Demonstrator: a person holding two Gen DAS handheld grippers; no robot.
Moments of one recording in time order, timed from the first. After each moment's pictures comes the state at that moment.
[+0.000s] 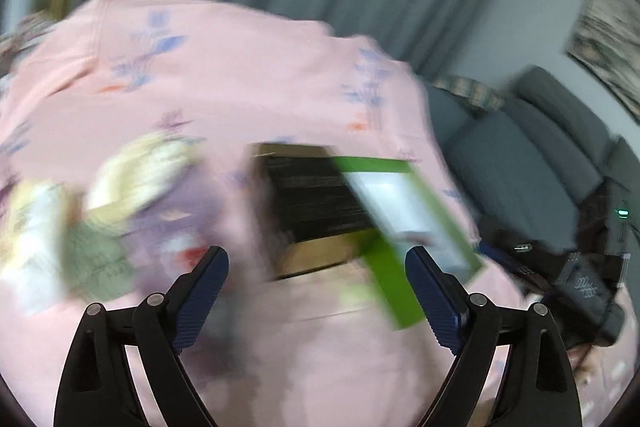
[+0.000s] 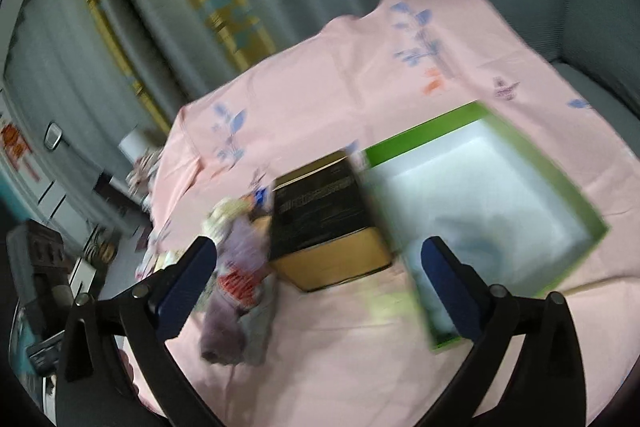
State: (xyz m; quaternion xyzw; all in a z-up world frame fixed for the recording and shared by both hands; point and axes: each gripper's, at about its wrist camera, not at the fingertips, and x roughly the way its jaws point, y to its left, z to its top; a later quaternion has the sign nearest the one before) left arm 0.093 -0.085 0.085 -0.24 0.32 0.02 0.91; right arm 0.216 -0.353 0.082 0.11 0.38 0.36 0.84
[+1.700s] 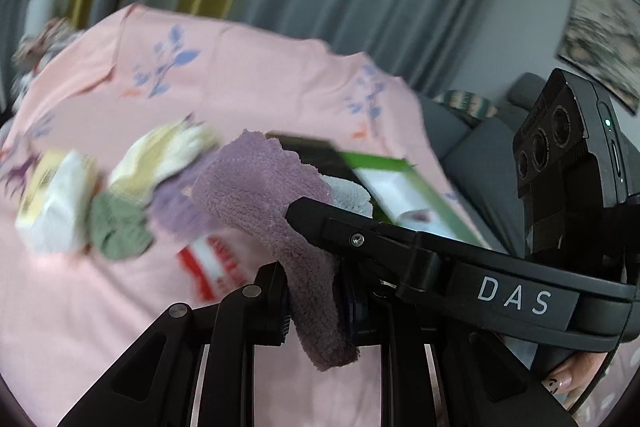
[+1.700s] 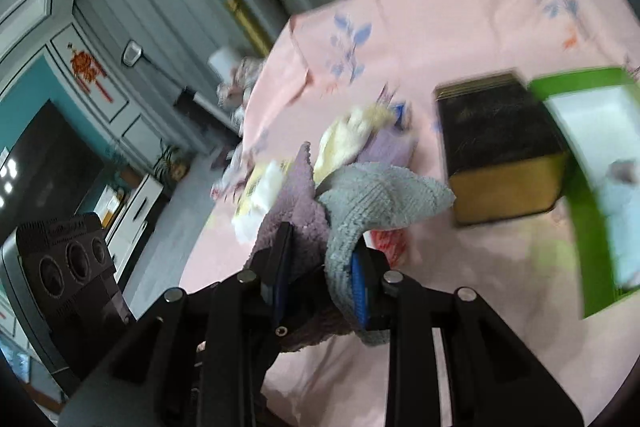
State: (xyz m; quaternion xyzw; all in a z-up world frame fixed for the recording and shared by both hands) left arm 0.034 -0.155 0.071 -0.21 0.26 0.01 0.94; right arm 0.149 -0.278 0.071 0.07 0.42 0.52 0.75
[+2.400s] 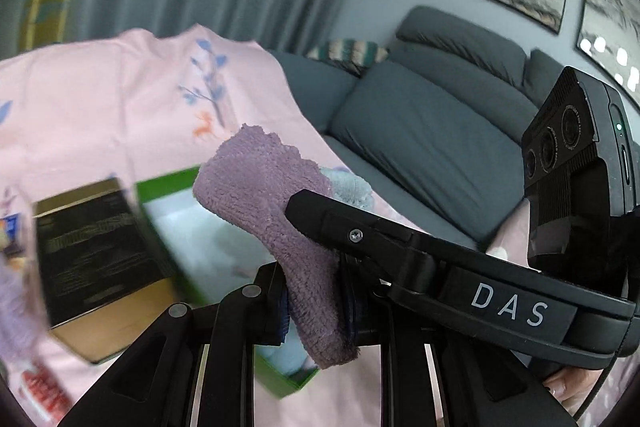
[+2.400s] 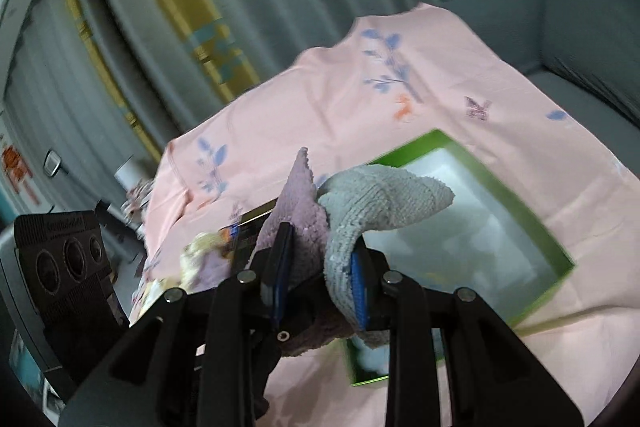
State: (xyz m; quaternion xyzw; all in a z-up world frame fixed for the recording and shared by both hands) left arm 0.214 -0.286 0.085 -0.12 0.29 -0.19 0.93; right arm 0.261 -0.425 0.076 0.15 0.35 0.33 0.86
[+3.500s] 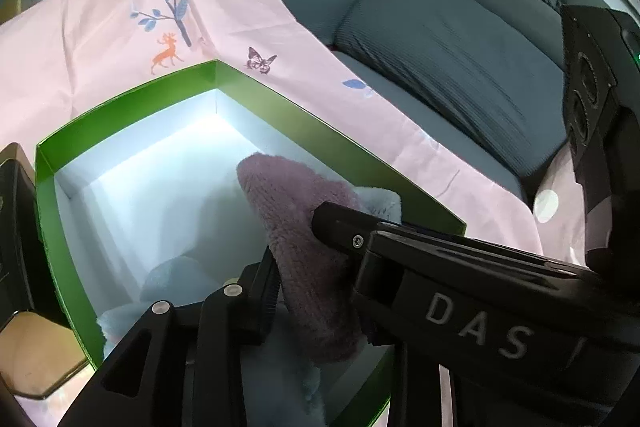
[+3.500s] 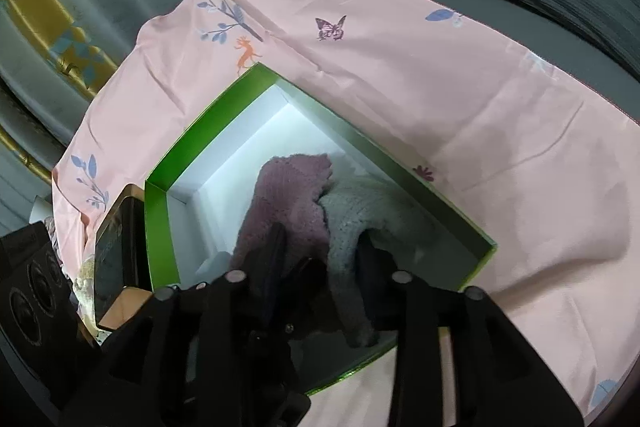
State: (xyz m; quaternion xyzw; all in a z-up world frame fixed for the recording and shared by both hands) left arm 0.285 -0.349 0.002 -0.06 0.40 -0.17 0.90; right arm 0.329 -0.469 -0.006 0.17 0.49 0.14 0.85
